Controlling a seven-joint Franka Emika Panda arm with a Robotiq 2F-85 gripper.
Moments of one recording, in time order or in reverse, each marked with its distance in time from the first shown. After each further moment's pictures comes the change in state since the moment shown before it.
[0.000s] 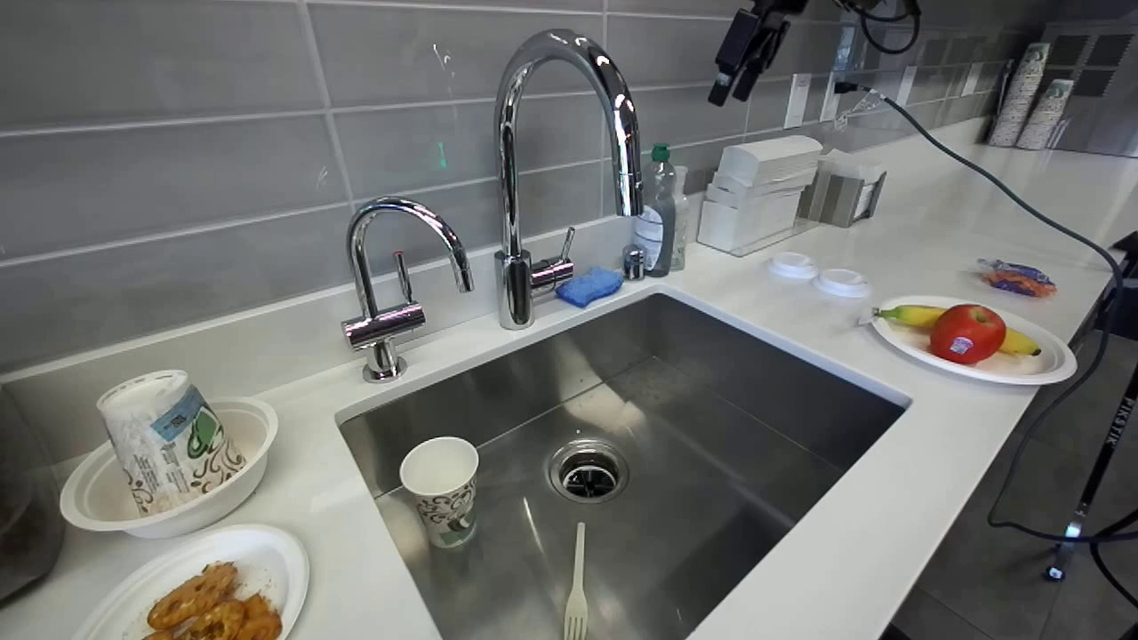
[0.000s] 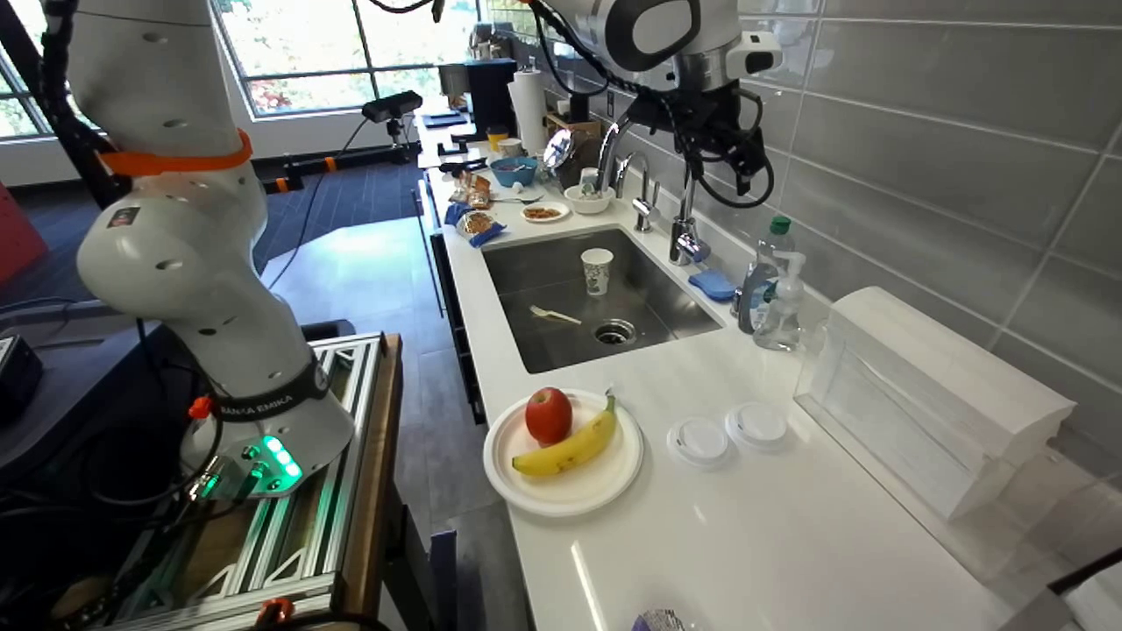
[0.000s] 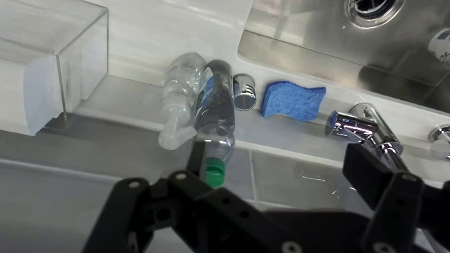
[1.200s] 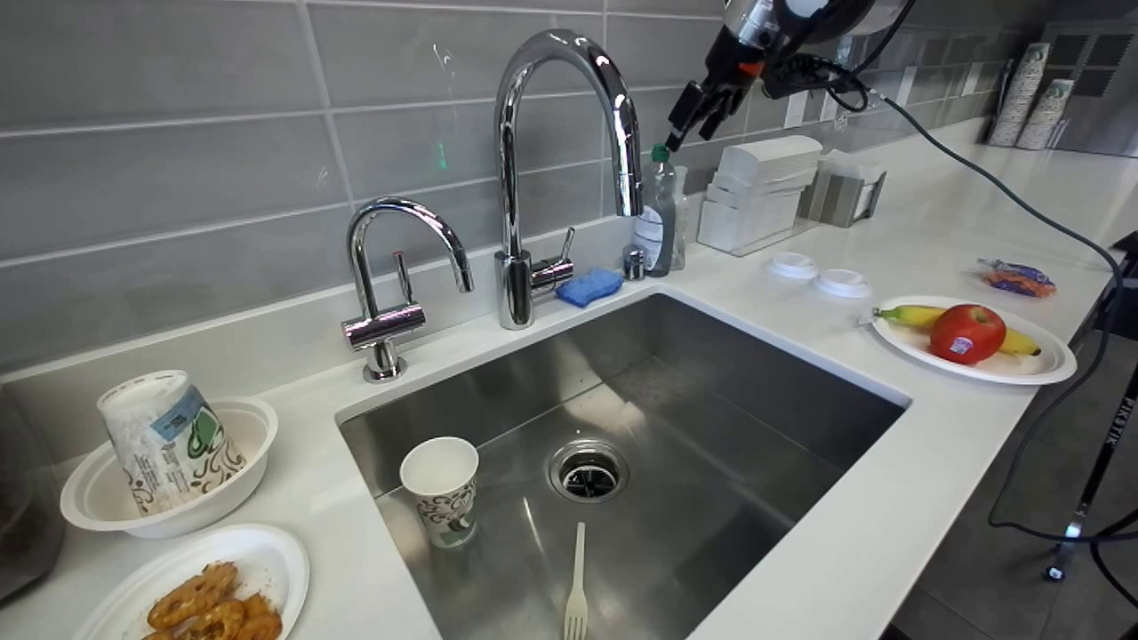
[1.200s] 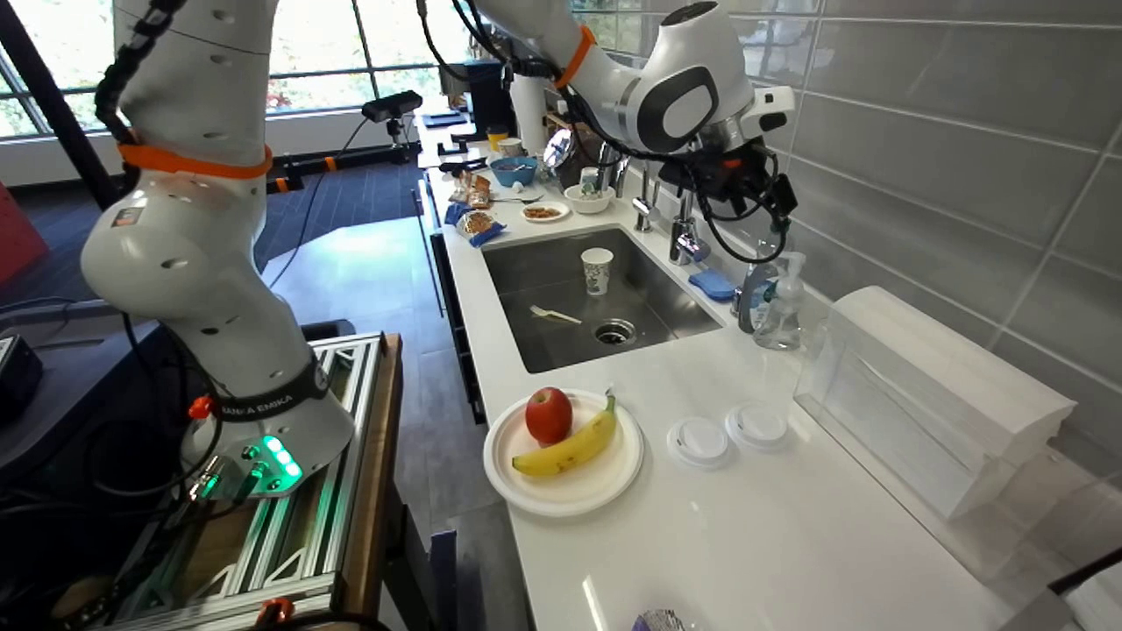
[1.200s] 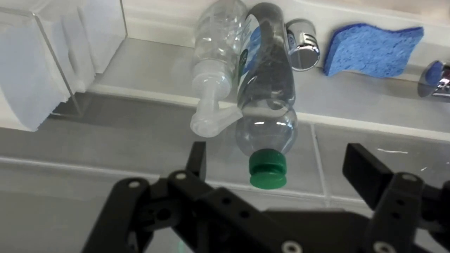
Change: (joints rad) arm 0.032 0.224 -0.049 0.056 -0.182 0.365 0.264
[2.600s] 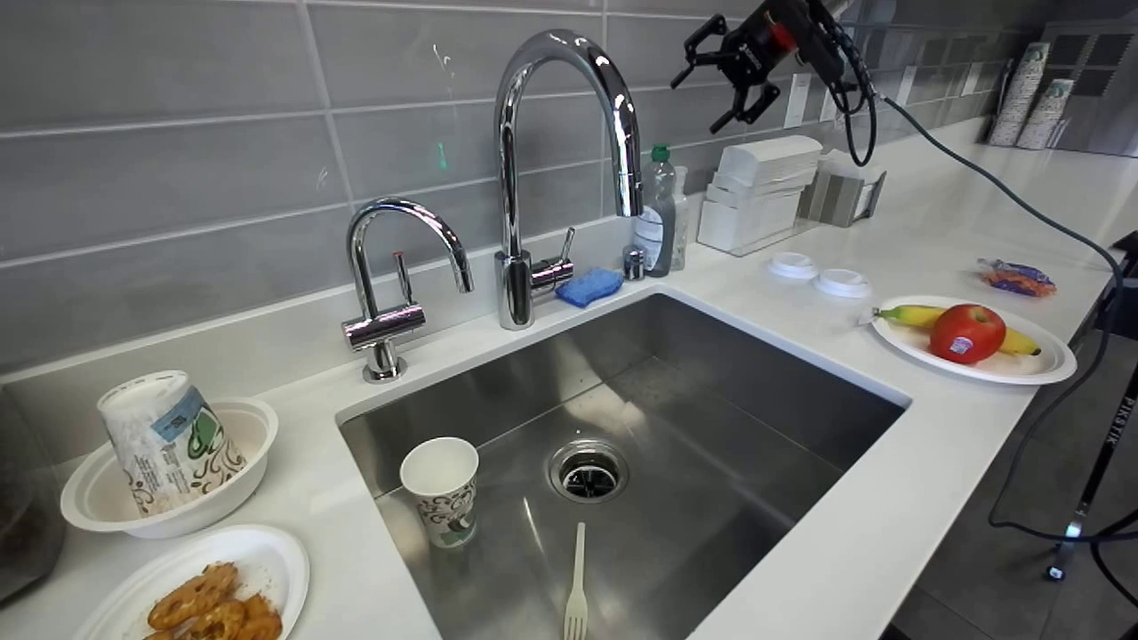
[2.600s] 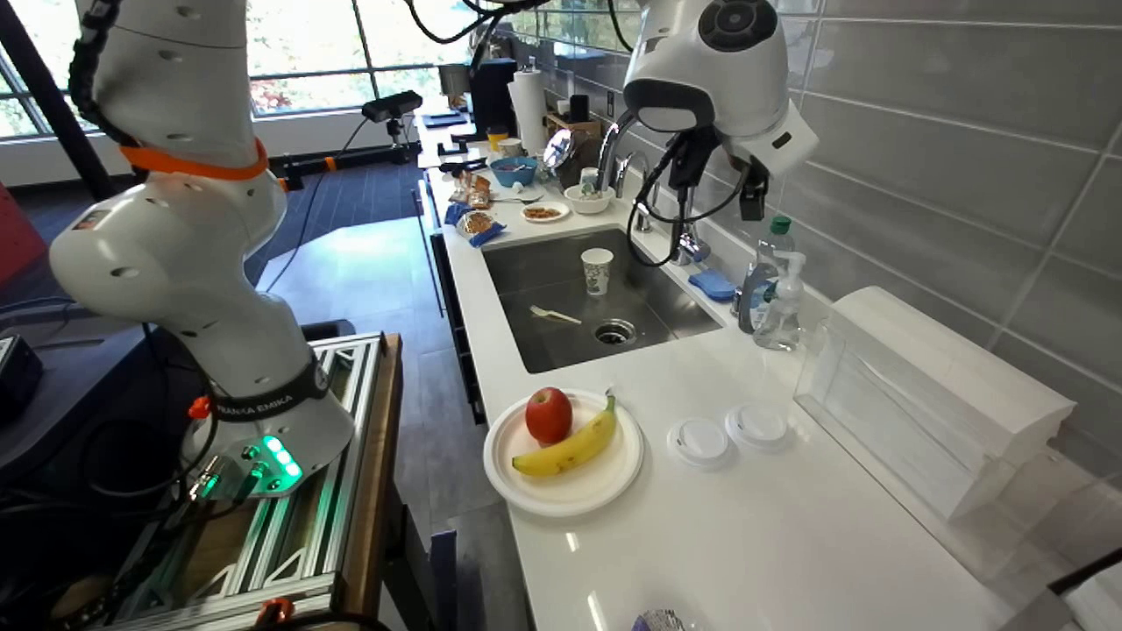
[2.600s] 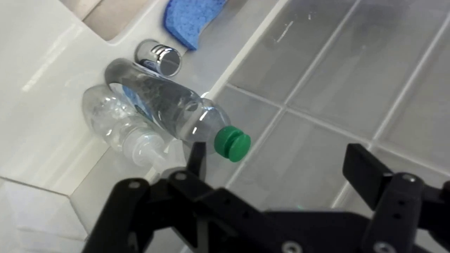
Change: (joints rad) arm -0.291 -0.069 0.265 0.001 1.022 -0.140 -0.038
